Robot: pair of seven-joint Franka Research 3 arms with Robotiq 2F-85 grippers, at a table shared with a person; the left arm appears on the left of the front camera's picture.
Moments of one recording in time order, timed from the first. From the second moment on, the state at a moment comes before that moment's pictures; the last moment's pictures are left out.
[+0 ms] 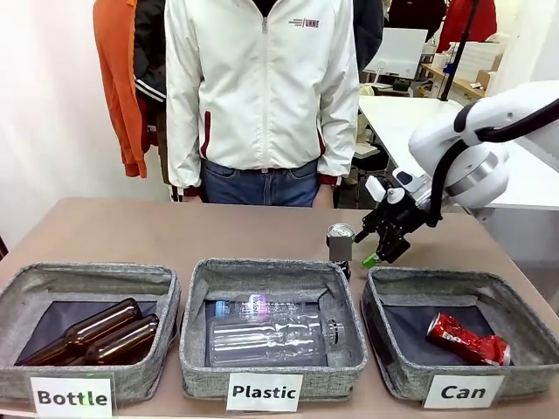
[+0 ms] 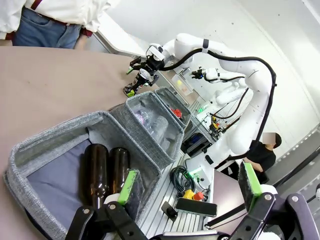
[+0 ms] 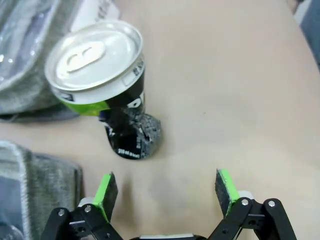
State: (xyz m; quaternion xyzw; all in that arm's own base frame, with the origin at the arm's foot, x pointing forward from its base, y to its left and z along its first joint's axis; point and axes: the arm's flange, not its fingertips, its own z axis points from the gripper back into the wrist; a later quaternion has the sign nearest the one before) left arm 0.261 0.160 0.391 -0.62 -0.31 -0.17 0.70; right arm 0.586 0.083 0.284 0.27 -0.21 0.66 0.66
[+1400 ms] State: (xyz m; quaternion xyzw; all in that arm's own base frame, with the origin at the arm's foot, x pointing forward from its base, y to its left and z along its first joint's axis) left arm 0.261 0.160 0.391 -0.62 -0.31 -0.17 0.70; right arm 0.588 0.121 0.254 0.45 -0.21 0.64 0.59
